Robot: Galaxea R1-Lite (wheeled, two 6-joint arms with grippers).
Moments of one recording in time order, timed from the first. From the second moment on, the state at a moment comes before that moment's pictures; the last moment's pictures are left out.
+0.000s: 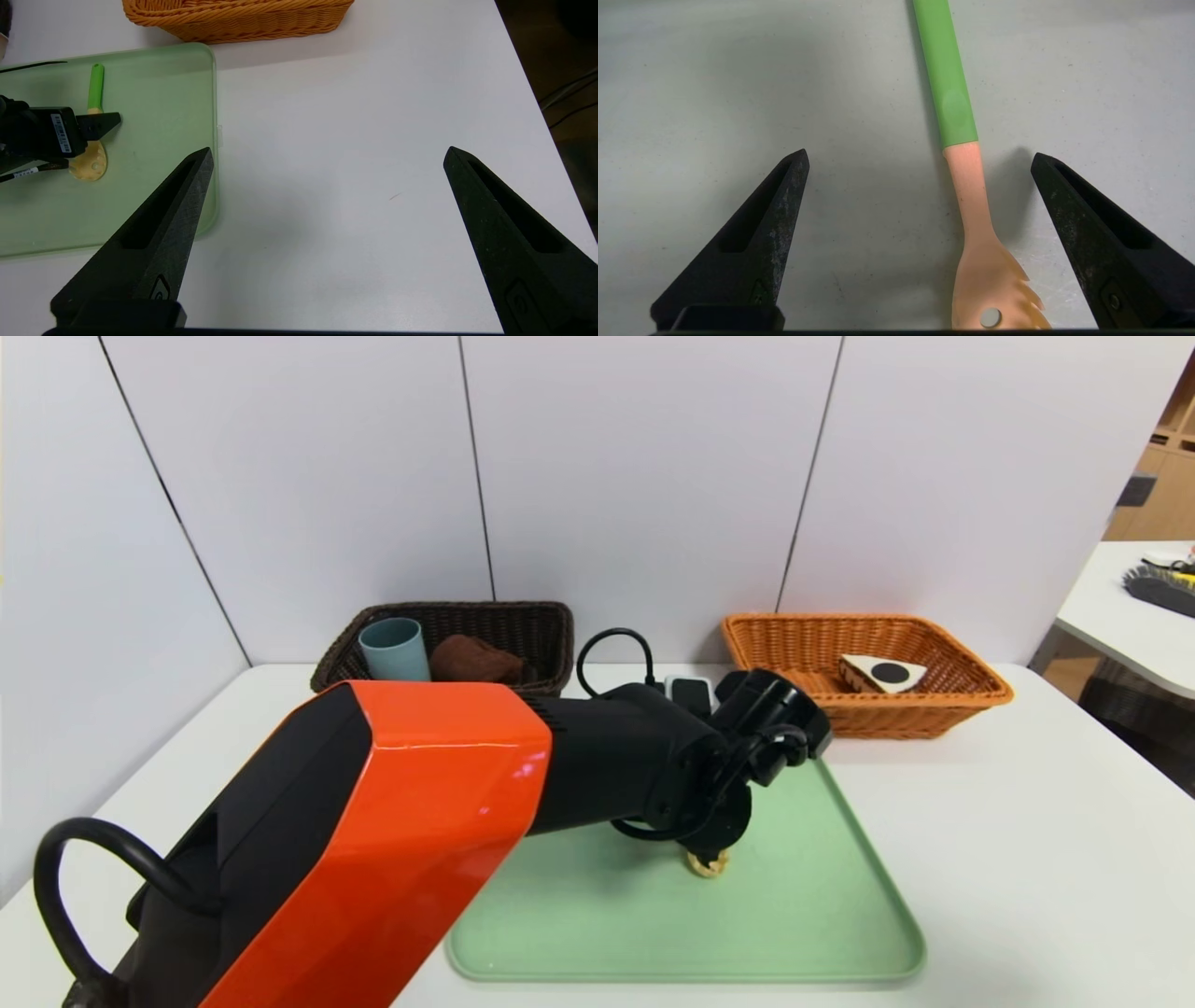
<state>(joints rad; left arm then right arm) -0.96 2.37 -1.97 0.49 0.54 -0.65 0.08 0.88 -0.99 0.59 -0.17 0.13</state>
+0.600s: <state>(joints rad) -0.96 2.37 -1.97 0.51 0.54 -0.68 0.08 0.88 -0.99 0.59 -0.17 0.12</state>
